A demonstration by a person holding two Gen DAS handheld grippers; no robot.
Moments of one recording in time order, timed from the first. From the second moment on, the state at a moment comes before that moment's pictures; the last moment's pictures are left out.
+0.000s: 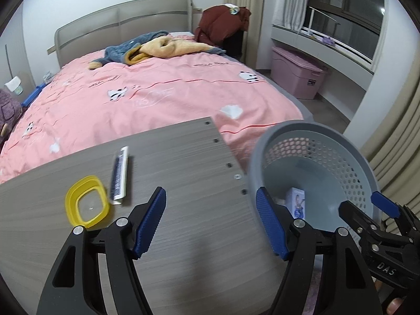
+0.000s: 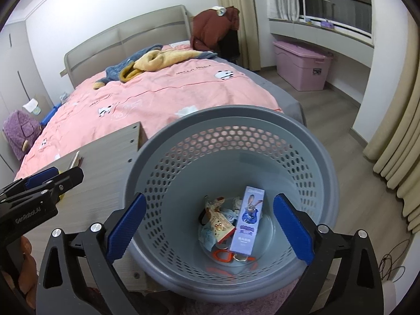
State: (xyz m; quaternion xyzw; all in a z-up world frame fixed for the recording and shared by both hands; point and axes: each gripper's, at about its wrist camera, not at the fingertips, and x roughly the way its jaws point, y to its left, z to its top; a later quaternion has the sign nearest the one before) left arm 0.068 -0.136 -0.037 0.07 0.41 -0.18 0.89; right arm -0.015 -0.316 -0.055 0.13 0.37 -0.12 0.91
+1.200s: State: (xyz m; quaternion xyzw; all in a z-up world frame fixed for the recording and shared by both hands) left arm 0.143 0.036 -0.094 0.00 0.47 0.02 0.88; right arm 0.021 -0.239 -0.053 0.08 0.40 -0.07 0.91
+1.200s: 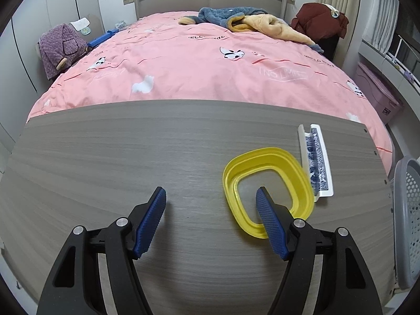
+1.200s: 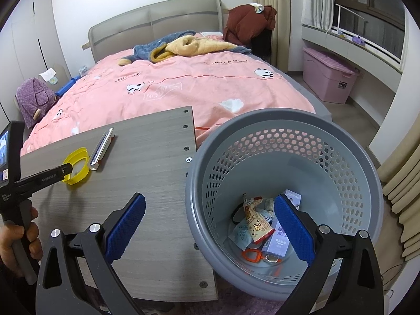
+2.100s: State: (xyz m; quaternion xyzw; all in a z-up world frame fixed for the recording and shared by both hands) left arm 0.133 0.090 -0.082 -0.01 0.46 0.06 0.89; right arm 0.029 -0.209 -0.058 0.07 0.41 -0.04 0.91
